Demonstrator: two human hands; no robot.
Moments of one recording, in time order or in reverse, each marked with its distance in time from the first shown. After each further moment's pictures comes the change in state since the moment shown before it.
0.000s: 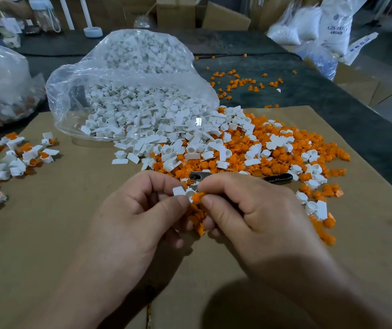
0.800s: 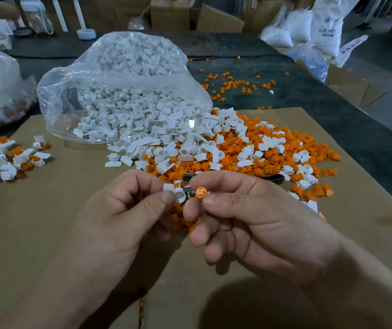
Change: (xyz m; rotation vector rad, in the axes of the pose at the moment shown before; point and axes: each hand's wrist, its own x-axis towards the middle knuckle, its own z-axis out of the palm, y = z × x) left_hand 0.006 -0.011 -0.016 0.002 -0.009 0.060; right_hand 0.011 0.011 -0.009 1.485 -0.395 0.504
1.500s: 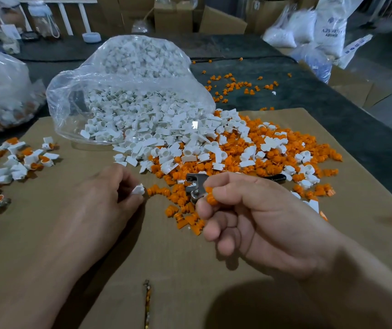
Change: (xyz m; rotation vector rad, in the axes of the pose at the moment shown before) left_hand 0.026 0.001 -0.038 1.041 0.153 0.024; right_hand -0.001 -0.002 0.003 -0.017 0.098 0.015
